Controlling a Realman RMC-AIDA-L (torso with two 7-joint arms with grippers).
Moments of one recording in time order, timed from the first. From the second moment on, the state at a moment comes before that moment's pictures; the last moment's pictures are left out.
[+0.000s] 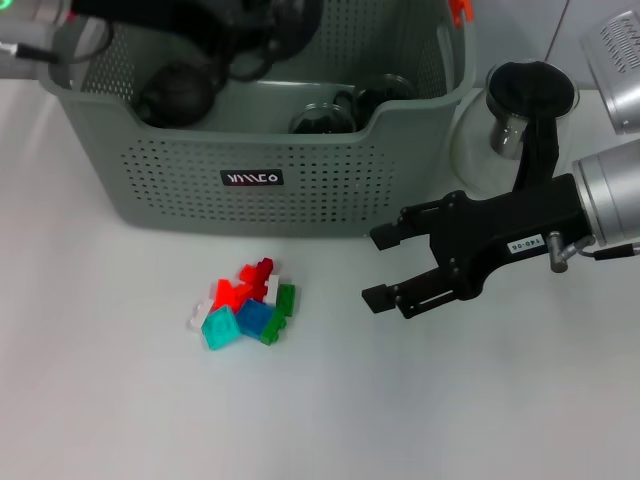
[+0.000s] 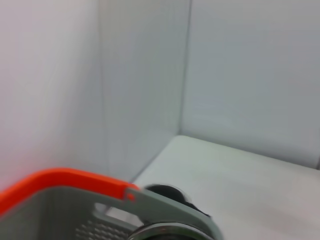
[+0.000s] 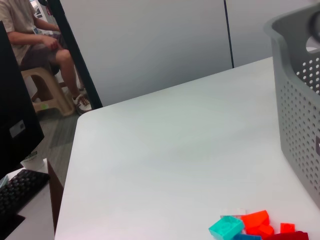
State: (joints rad) left arm -0.76 -2.04 0.78 1.31 2.12 1.68 -2.04; right arm 0.72 2.07 -1.04 -0.86 -2.05 -1.63 1.72
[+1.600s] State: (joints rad) left arm -0.93 -2.09 1.06 0.91 2.49 1.02 -2.04; right arm 0.73 2.07 -1.04 -0.86 -2.05 -1.62 1.72
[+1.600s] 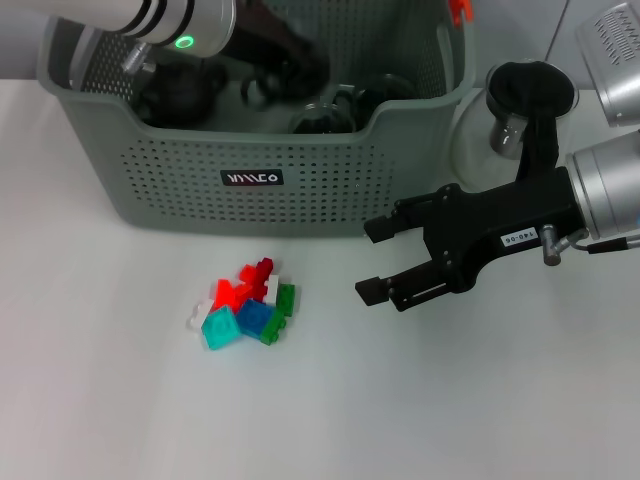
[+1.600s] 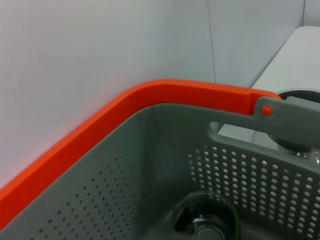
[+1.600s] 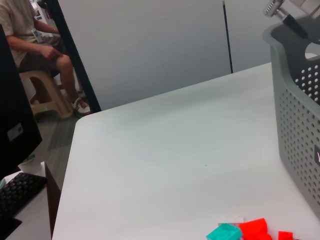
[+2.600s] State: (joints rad) left arm -0.81 -2.12 1.06 1.12 2.49 1.05 -2.17; right arm 0.73 2.07 -1.04 -0.87 -2.04 -1.63 1.72
